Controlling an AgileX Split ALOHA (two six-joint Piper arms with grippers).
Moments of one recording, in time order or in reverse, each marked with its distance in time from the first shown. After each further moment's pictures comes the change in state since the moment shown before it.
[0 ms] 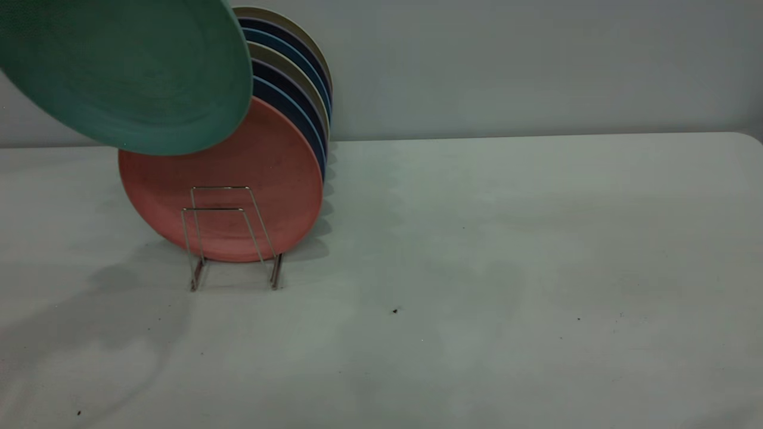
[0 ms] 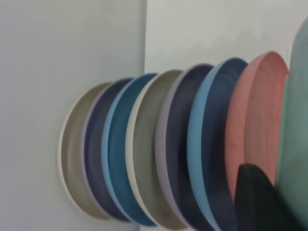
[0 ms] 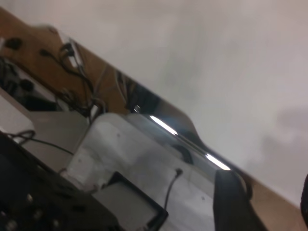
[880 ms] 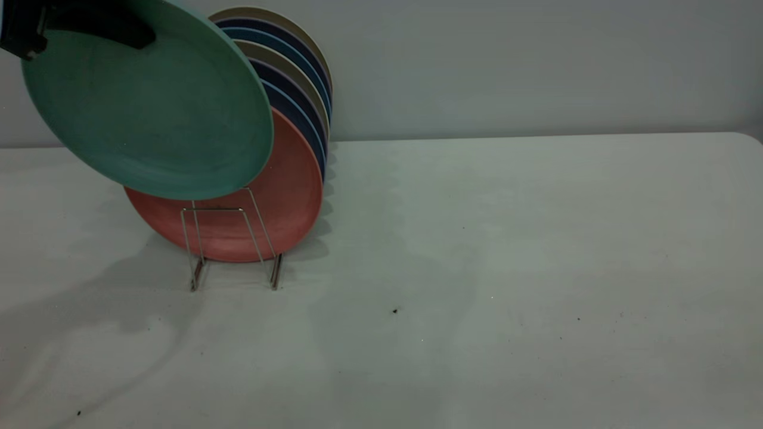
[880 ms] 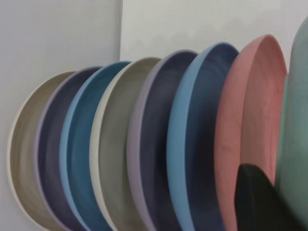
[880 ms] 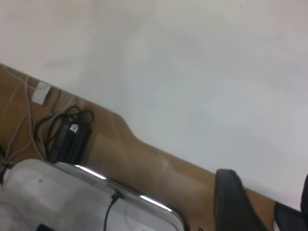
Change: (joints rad) left arm -0.004 0.139 0.000 -0.049 -0.056 0.040; right arm 0.000 -0.588 0.223 -0.224 0.006 0.217
